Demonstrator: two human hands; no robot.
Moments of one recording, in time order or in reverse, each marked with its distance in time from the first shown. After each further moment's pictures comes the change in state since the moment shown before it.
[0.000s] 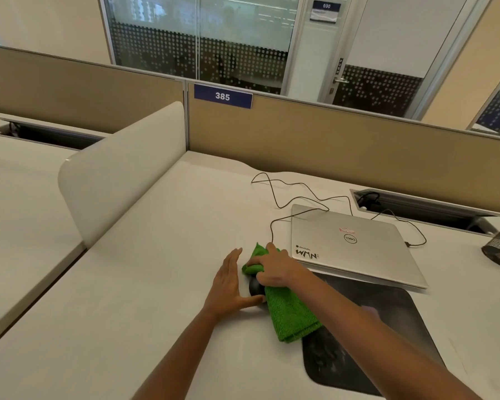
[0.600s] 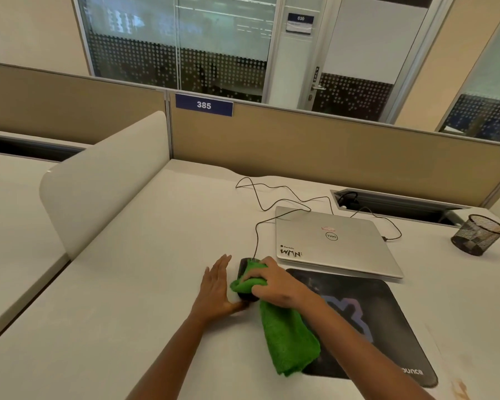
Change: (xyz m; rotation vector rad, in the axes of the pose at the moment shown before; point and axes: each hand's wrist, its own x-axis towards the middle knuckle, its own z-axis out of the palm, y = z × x) left_hand -0.004 -0.008 0.006 0.117 -0.029 0.040; right_hand -0.049 0.013 0.022 0.438 0.112 -0.042
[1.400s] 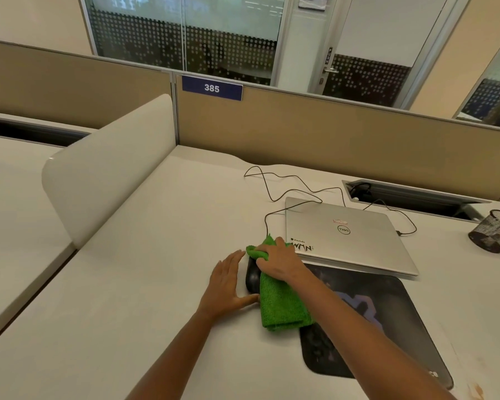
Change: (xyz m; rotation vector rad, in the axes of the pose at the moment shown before) left_hand 0.000 0.002 -0.004 0.032 -0.002 0.061; right_hand 0.063 0.011 0.001 -0.223 0.092 0.175
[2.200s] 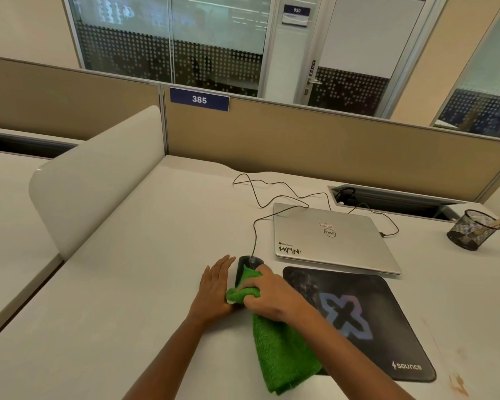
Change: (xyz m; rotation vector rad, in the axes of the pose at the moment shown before) left_hand -0.001 -0.001 0.003 -0.011 -0.007 0.002; right_hand -0.080 -0.013 0.003 0.155 -0.026 -0.147
